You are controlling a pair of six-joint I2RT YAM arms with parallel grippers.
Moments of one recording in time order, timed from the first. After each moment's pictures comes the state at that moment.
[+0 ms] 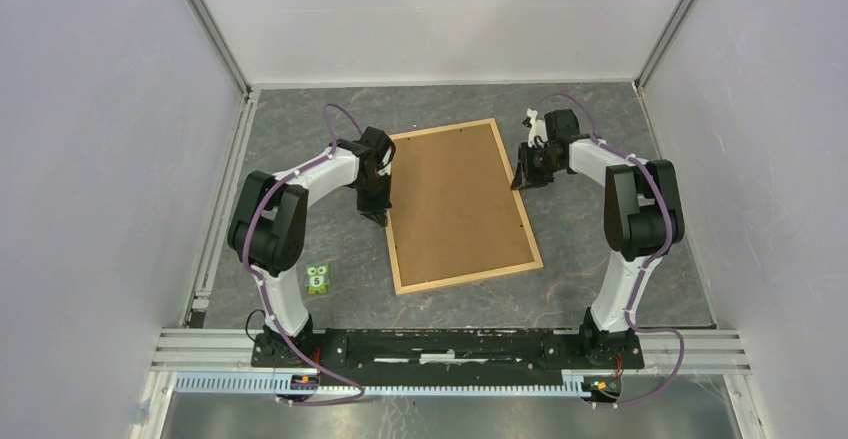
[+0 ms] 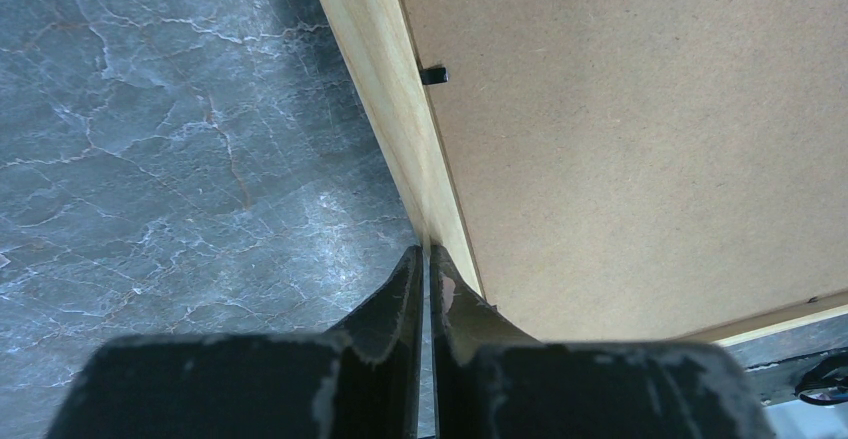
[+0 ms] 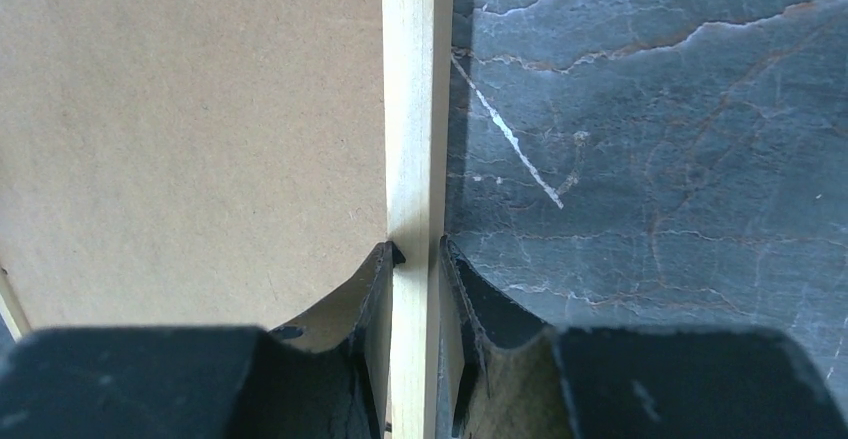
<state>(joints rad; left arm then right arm) -0.40 1.87 1.27 -0.79 0.11 -0.37 0.12 1.93 1.24 -0.41 -0.37 0.09</state>
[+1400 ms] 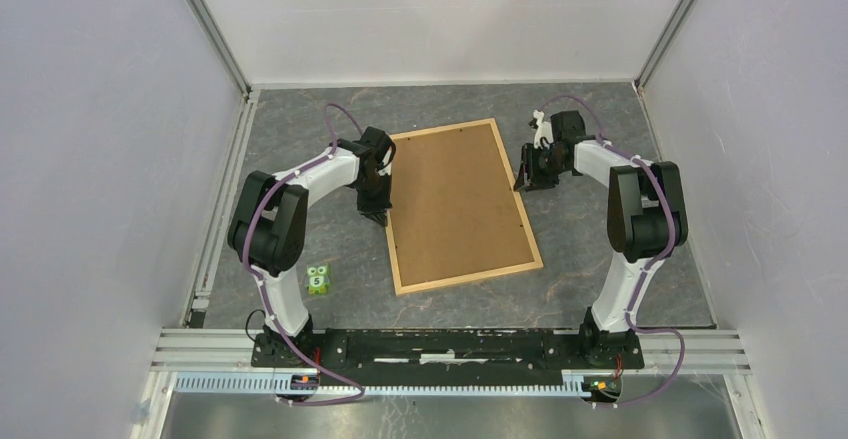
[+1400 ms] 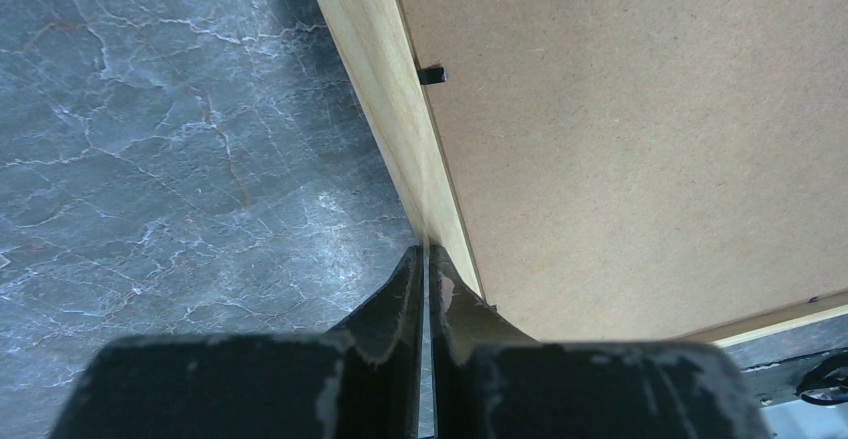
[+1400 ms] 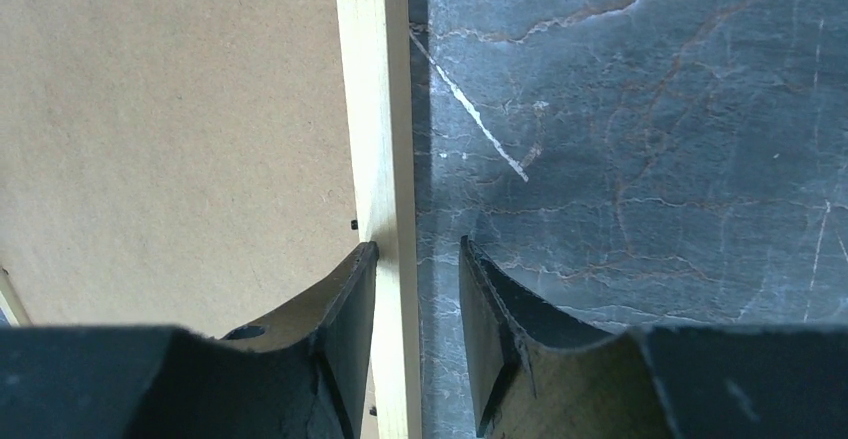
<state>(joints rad) -0.41 1.87 1.27 -0.79 0.11 -0.37 0.10 1.91 1.23 -0.43 -0.37 0.10</state>
